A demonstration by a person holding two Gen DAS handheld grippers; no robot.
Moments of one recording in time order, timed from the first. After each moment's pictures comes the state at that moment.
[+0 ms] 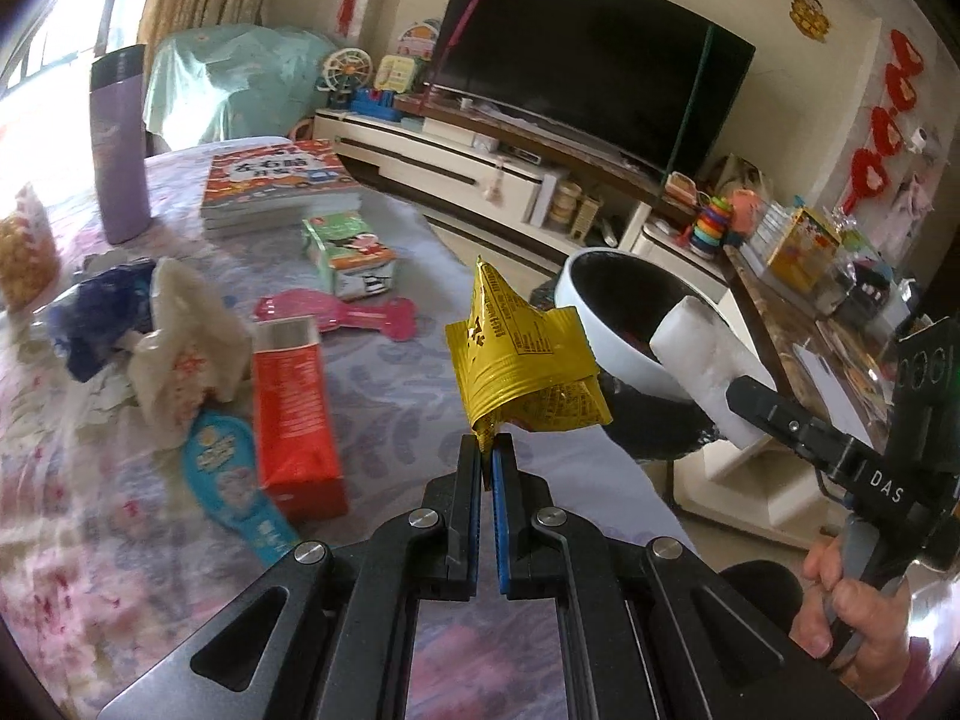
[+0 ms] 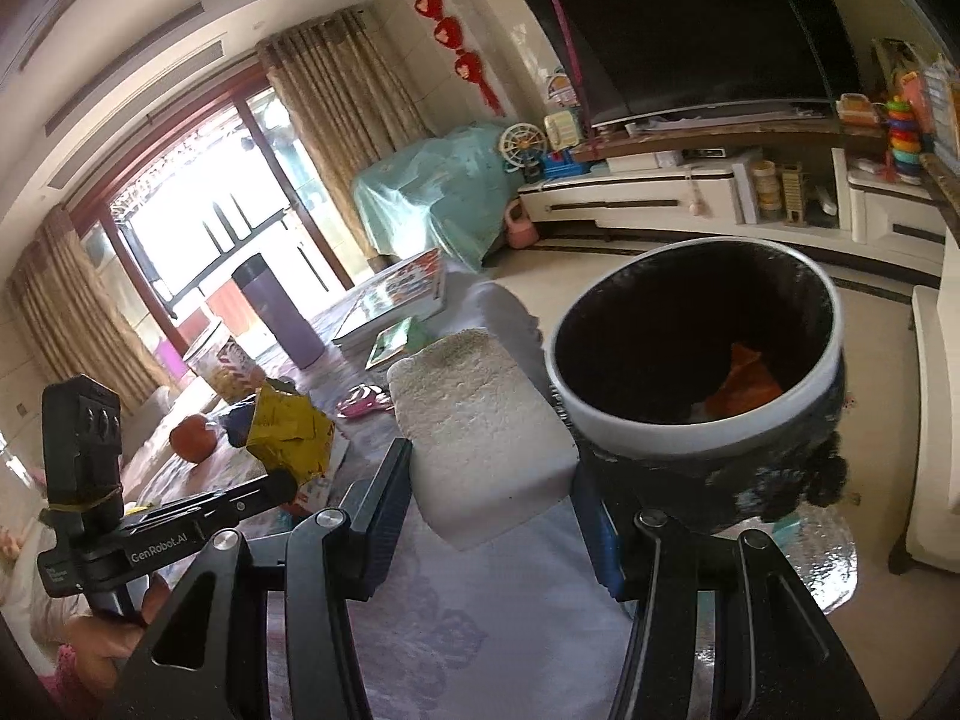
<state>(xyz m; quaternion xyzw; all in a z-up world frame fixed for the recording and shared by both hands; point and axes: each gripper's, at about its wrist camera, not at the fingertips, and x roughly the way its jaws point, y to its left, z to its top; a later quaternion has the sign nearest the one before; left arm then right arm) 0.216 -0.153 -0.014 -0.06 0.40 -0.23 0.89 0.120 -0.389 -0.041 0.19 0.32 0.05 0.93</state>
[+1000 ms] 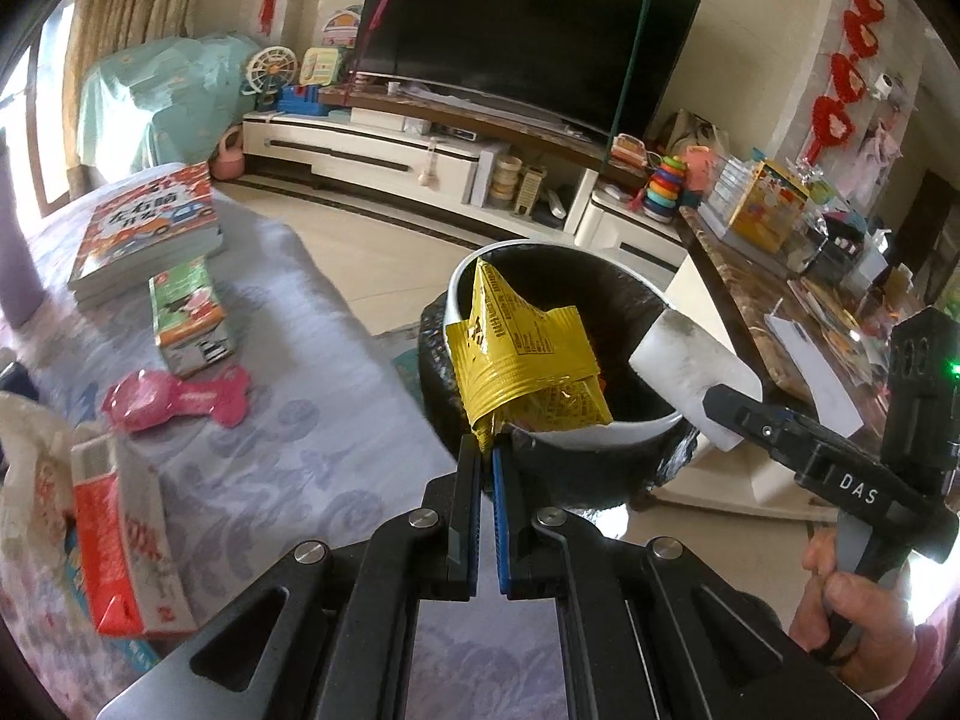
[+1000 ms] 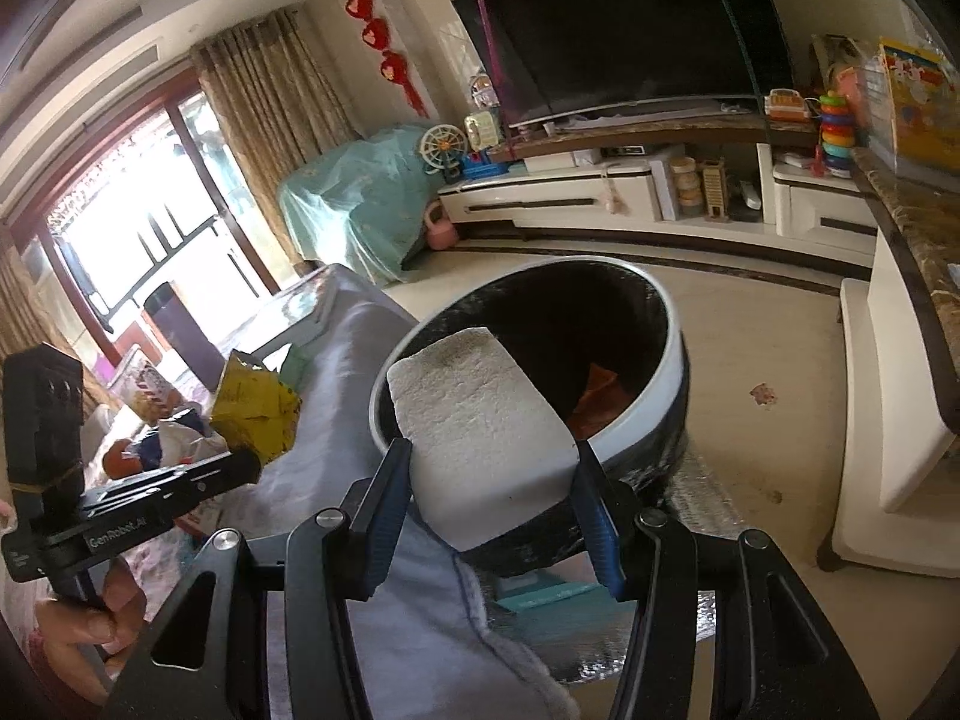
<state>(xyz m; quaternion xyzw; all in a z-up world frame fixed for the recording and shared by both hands) 0.265 -0.251 -0.012 -0.02 0.41 -0.28 0.87 0.120 -0.466 -0.044 0.18 0.34 -0.03 0.92</state>
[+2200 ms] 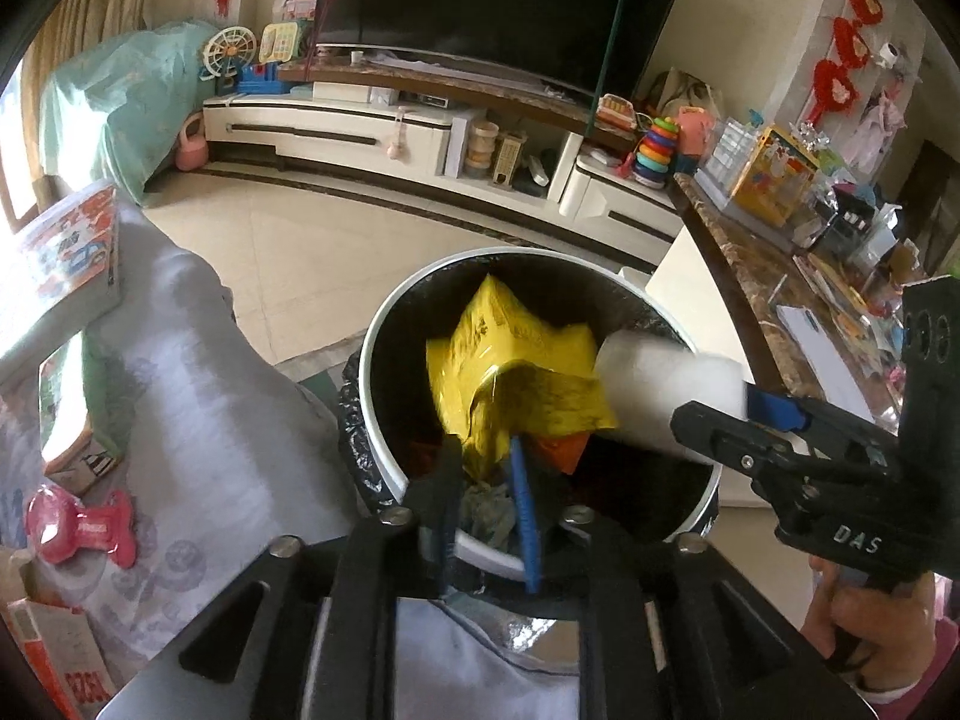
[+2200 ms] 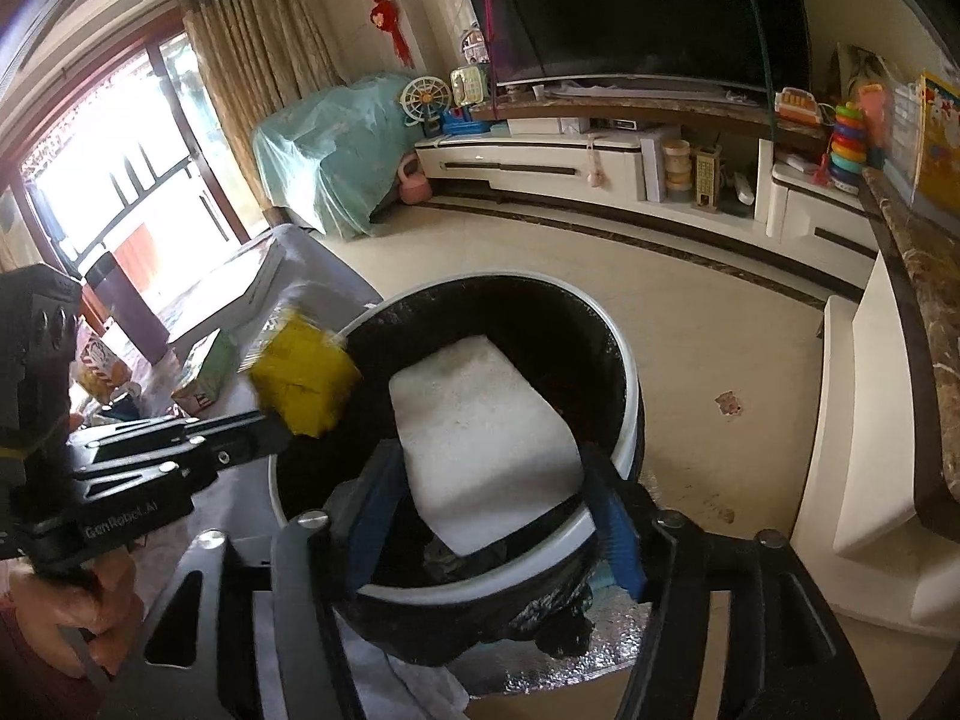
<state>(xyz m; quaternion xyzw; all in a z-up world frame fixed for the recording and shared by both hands) 0.341 -0.341 -0.017 0.01 0.44 -0.29 0.85 0.173 -0.497 -0.044 0.14 0.41 -0.04 0.90</state>
